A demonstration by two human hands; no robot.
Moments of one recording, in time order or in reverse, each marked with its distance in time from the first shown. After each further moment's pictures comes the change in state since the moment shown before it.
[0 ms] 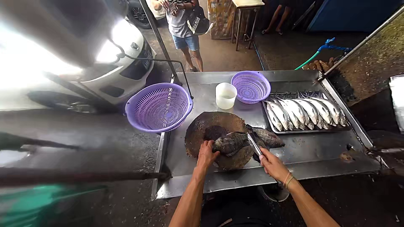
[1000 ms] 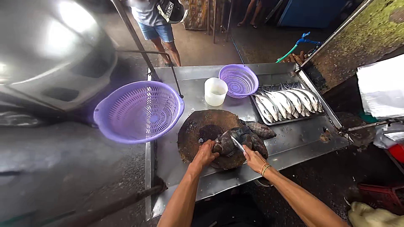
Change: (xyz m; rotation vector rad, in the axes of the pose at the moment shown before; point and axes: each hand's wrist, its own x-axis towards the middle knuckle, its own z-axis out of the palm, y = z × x) left_hand 0.041 -0.022 -0.011 0.038 -0.387 0.306; right_hand 0.059 -0.012 0.073 -0.452 0.002 0.212
